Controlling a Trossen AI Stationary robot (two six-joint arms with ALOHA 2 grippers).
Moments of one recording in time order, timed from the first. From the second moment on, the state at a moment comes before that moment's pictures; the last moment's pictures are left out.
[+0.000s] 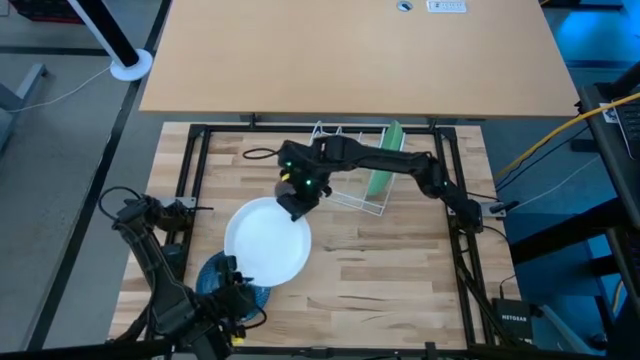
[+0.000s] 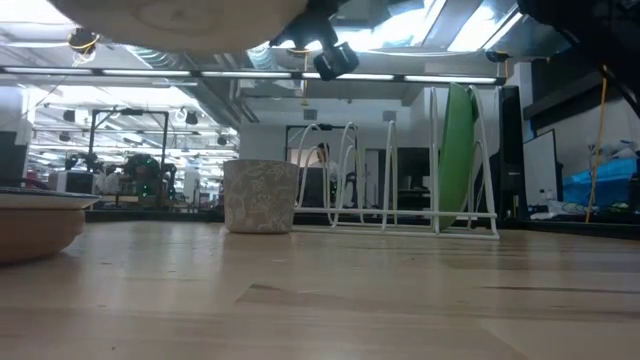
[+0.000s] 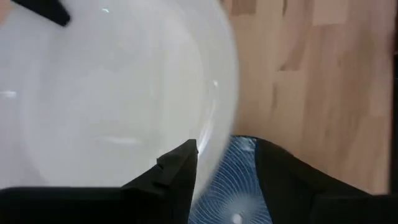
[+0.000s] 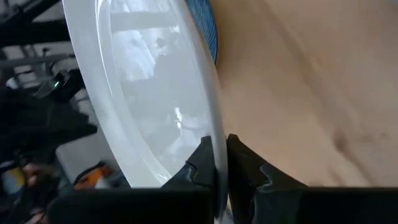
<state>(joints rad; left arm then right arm) -0.91 1.90 1.90 -1.57 -0.68 -0.99 -0.11 2.24 2.36 -1.18 -0.67 0.78</state>
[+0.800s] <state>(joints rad) -0.88 1.90 1.90 -1.56 -0.78 -0.80 -0.12 2.24 2.36 -1.26 -0.91 0.73</state>
